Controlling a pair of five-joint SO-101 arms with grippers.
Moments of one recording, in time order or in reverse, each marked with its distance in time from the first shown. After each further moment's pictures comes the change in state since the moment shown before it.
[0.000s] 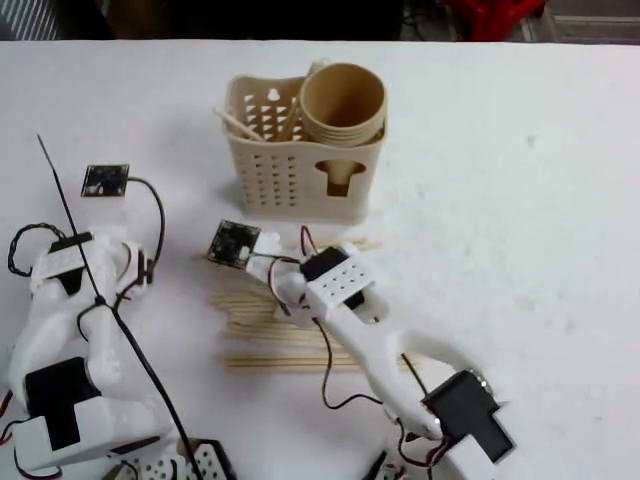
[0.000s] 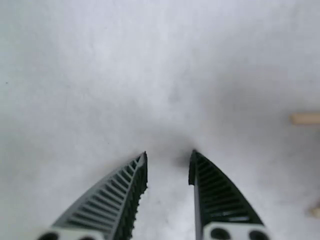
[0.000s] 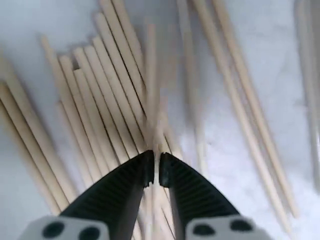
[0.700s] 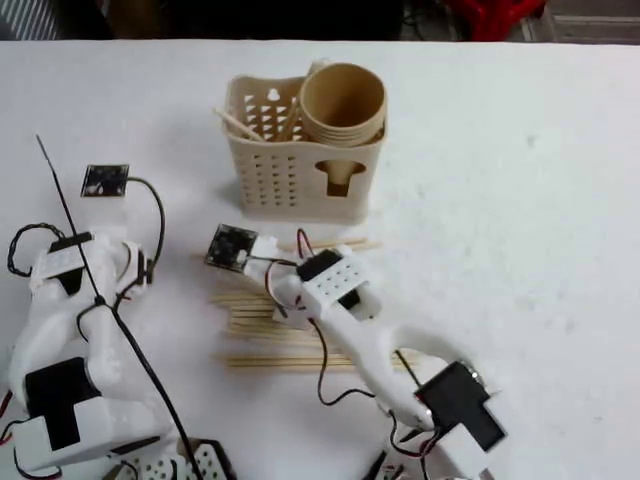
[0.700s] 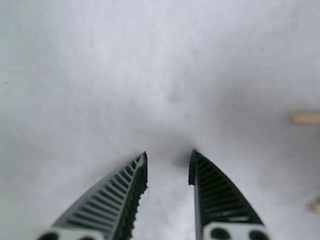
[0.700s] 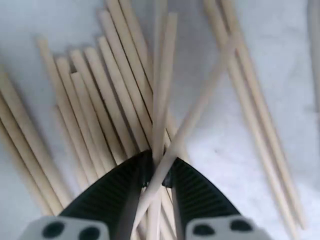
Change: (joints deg) left arm 0.0 0.0 0.0 0.0 0.0; right arm -0.6 3.5 0.0 -2.5 0.0
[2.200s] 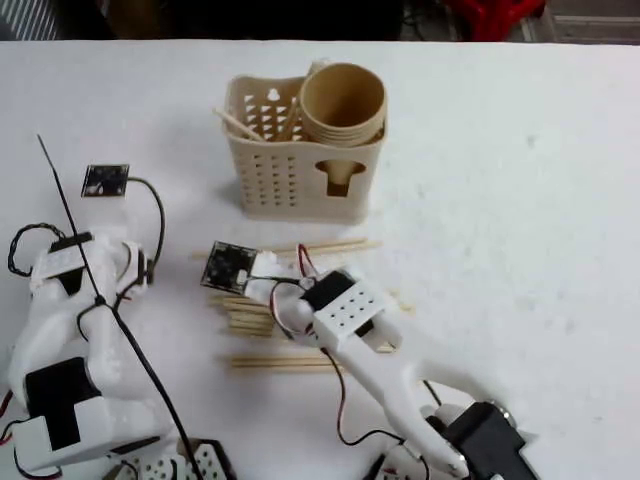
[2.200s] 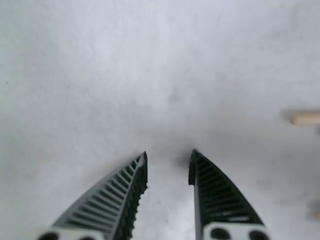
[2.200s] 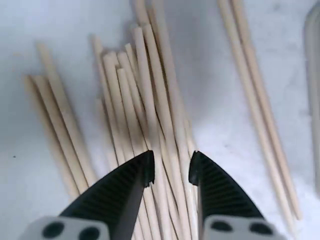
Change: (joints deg) left arm 0.0 0.0 0.0 0.0 0.0; right arm -3.1 -13.9 8.4 0.3 -0.1
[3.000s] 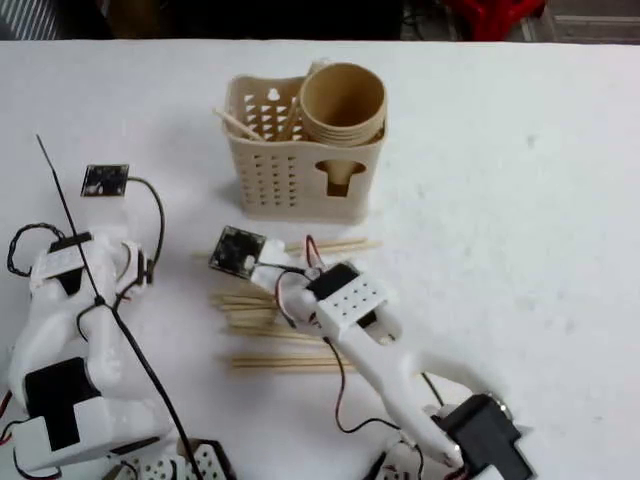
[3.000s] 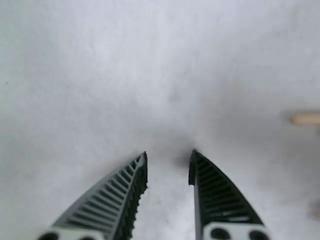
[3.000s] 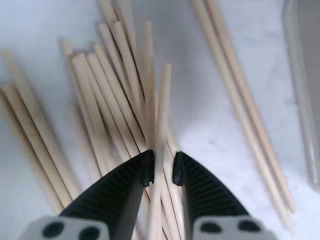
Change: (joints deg) left arm 0.0 0.0 0.0 0.0 0.0; right arm 2.7 1.8 -1.0 -2.4 -1.5
